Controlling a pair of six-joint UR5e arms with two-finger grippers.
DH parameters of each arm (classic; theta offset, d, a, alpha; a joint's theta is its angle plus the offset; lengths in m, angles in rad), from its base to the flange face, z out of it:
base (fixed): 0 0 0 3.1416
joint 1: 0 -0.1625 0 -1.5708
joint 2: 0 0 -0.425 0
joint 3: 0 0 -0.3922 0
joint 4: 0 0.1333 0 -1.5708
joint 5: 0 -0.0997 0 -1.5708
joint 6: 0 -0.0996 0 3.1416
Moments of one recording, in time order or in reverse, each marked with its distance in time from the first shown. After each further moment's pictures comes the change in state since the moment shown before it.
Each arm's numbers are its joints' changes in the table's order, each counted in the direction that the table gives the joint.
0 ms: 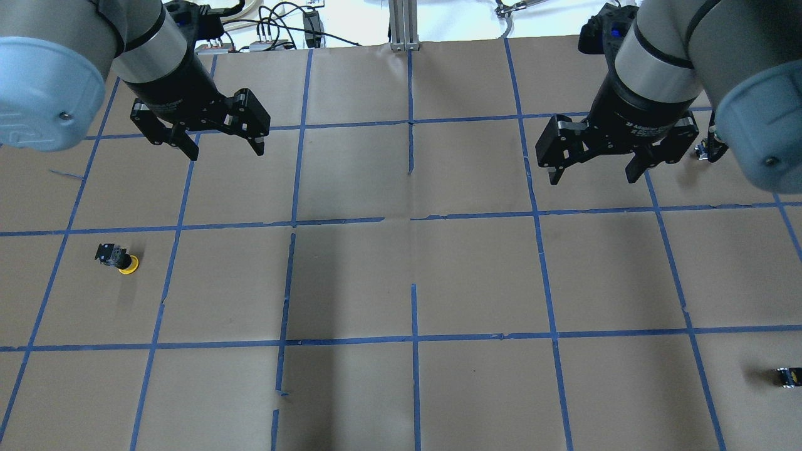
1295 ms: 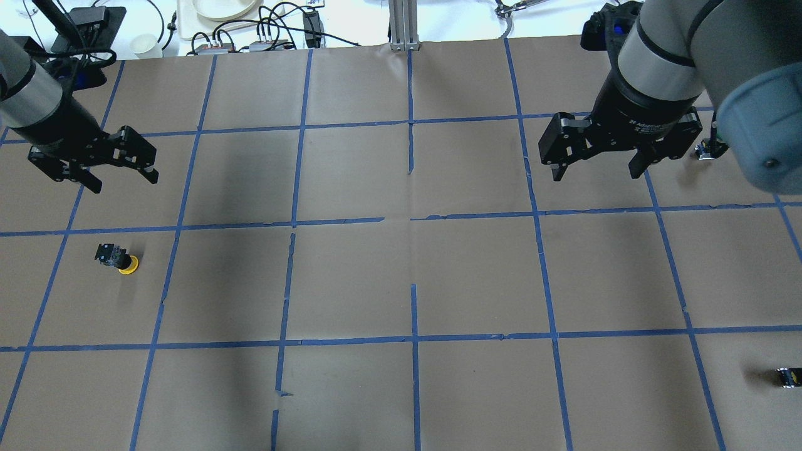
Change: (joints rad) left arm -0.409 -0.055 -0.155 0.129 0.002 -0.342; right arm 0.007 0.000 0.000 -0.013 0.012 0.013
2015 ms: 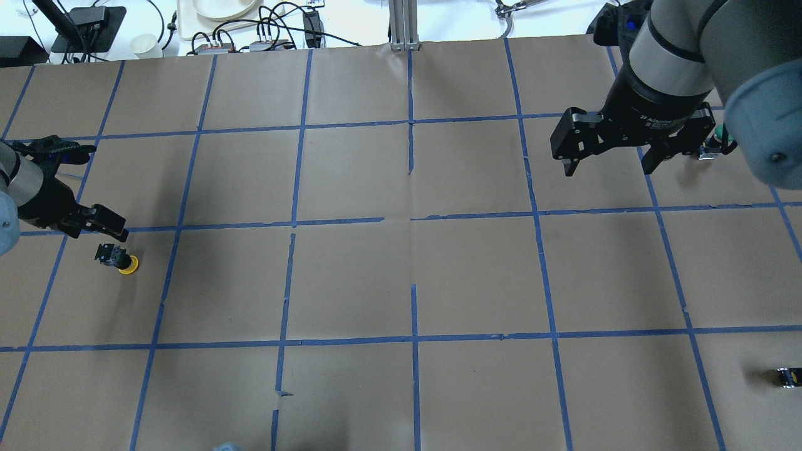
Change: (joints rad) left arm -0.195 -0.069 -0.241 0.373 -0.023 -0.414; right arm 0.018 0.001 0.001 -0.006 0.023 -0.009
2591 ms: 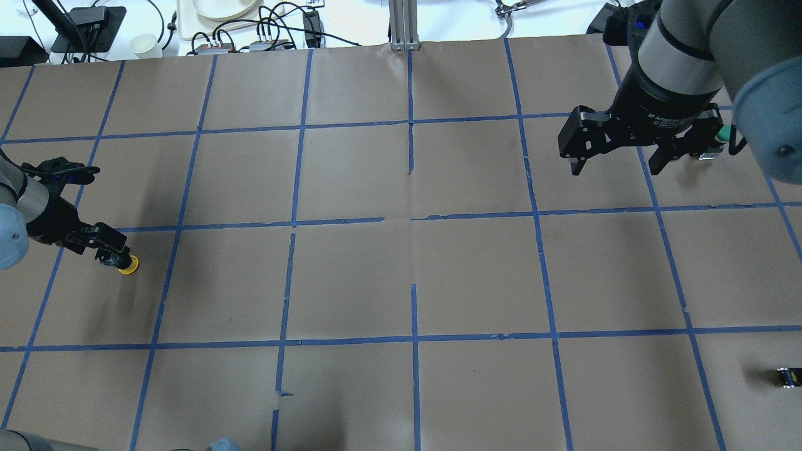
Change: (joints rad) left arm -0.027 -0.054 -0.023 0.035 -0.007 -0.026; right arm 0.021 0.002 0.002 0.005 0.000 -0.003
